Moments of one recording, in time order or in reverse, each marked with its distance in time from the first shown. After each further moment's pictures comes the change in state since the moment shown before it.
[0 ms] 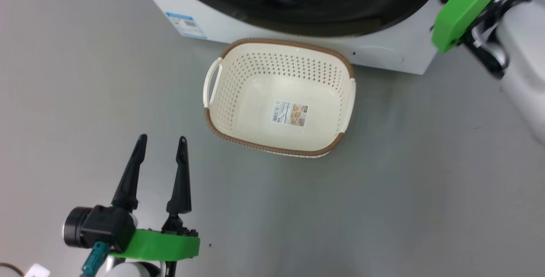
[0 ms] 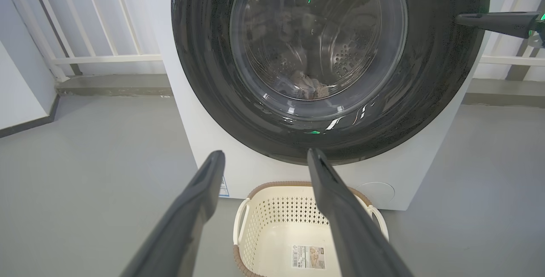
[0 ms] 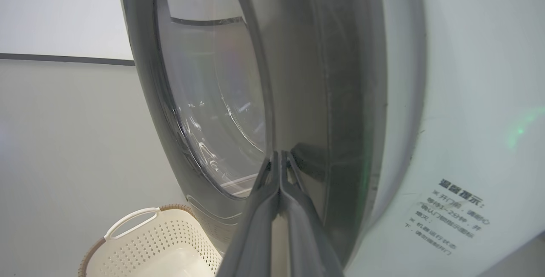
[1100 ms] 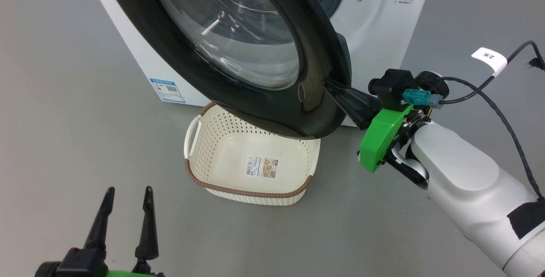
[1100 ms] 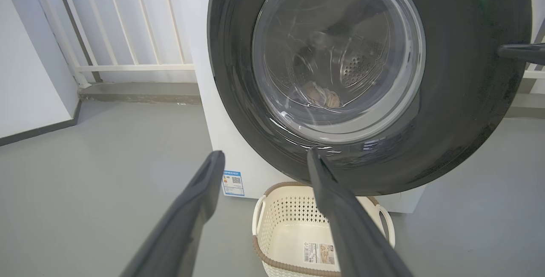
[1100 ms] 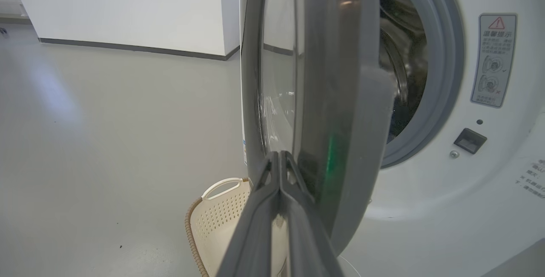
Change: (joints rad) left arm 0.157 0.011 0.142 0.040 0.049 -0.040 0.004; right arm 0.367 0.100 0.004 -0.217 -0.040 0.000 0.025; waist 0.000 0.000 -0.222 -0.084
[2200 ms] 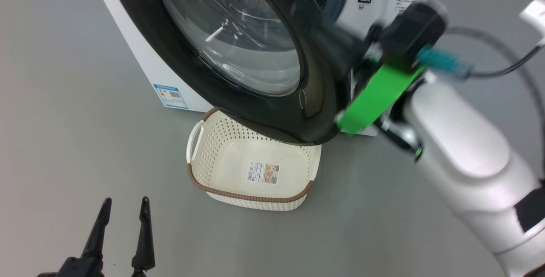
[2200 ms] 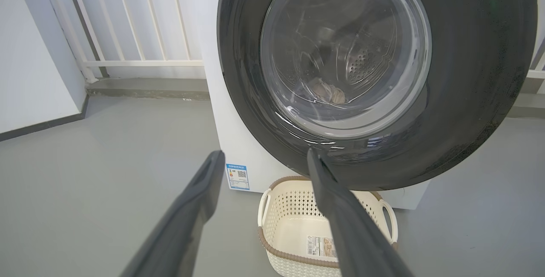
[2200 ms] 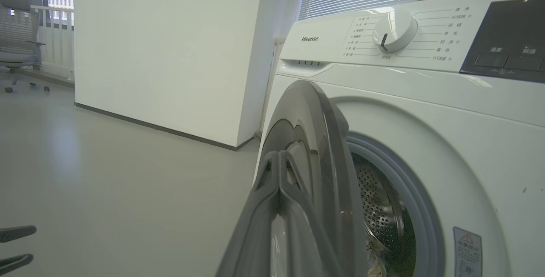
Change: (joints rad) left arm 0.035 0.018 -0.003 0.001 -0.017 0.009 0.000; right arm -0.059 0.040 -0.212 -0.314 -0.130 0.000 0.015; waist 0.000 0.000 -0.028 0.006
